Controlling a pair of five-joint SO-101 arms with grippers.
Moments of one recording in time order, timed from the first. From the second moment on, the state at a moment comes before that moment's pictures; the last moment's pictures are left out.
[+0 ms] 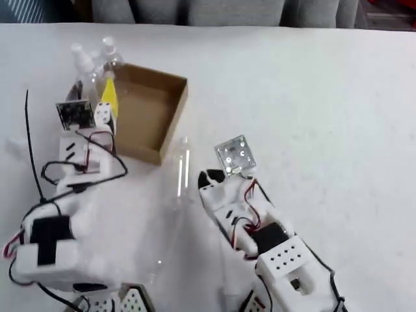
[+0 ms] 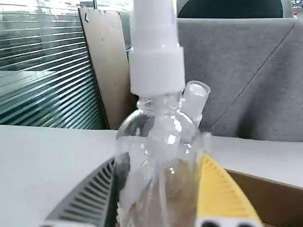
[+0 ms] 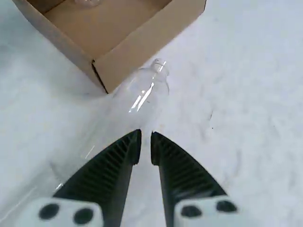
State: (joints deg) left arm -13.6 3.0 59.1 -50.2 0.8; right arm -31.5 -58.9 80.3 22.6 -2.5
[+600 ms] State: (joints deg) left arm -15.4 21.8 52.0 -64.1 0.8; right arm -31.5 -58.9 80.3 22.6 -2.5
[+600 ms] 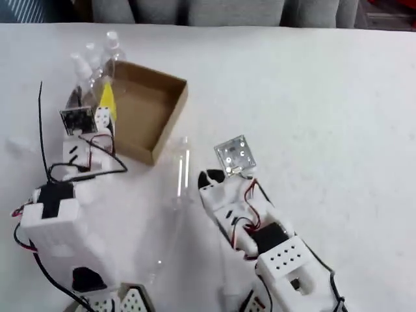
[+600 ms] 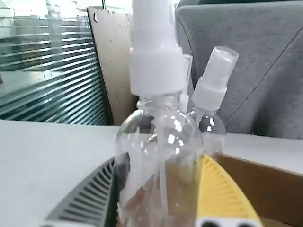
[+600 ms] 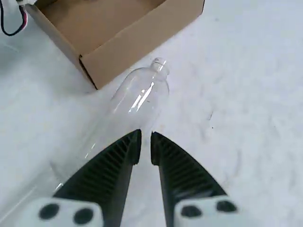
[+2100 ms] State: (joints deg) left arm -15.4 22.2 56.6 -58.2 0.7; right arm -31.5 -58.9 80.3 22.6 -2.5
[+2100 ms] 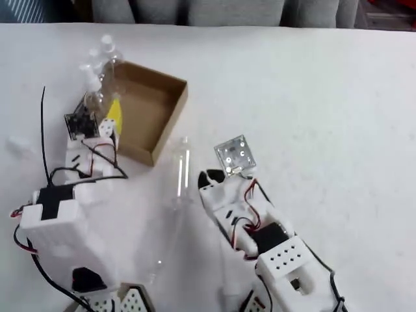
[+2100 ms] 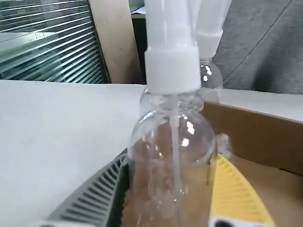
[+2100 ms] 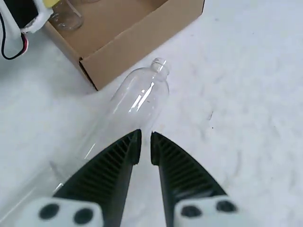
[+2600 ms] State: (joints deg) left arm -15.8 22.1 56.6 -58.2 0.7; right arm -31.5 -58.9 80.3 22.6 -2.5
